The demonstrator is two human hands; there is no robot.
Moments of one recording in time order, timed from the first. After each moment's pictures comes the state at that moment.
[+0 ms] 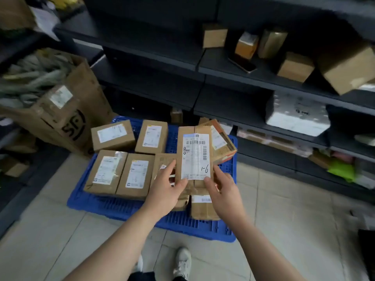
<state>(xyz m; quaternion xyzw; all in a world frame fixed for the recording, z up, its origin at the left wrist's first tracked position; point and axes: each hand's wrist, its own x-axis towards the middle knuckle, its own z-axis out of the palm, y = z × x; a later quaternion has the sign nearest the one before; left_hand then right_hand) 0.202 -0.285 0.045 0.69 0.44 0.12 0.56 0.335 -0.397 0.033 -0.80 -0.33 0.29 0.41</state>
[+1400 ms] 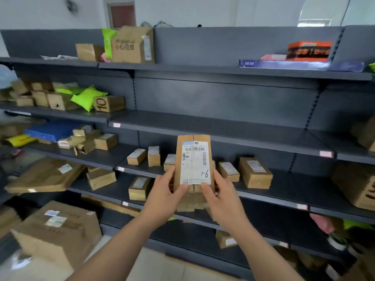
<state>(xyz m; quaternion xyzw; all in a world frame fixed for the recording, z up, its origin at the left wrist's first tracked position) -0.644 -0.275 0.252 0.36 0.76 0.54 0.11 -0.536 -0.146 0.244 -0.19 -0.84 0.41 0.29</state>
